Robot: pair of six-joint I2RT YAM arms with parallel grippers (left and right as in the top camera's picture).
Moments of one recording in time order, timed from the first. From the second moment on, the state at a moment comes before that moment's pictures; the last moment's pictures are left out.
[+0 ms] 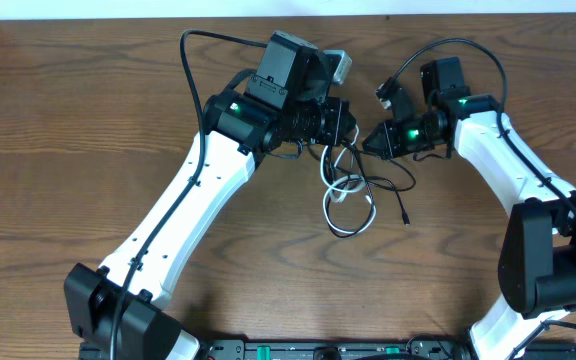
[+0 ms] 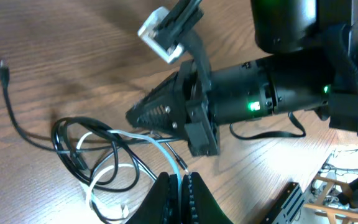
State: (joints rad) left arm -0.52 1.67 1.61 -0.78 0.47 -0.35; right arm 0.17 1.86 1.33 -0.68 -0.63 -0.03
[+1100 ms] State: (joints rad) left arm -0.40 1.57 1.61 -0.71 0.54 -0.35; right arm 0.24 1.81 1.33 -0.72 -0.68 -0.14
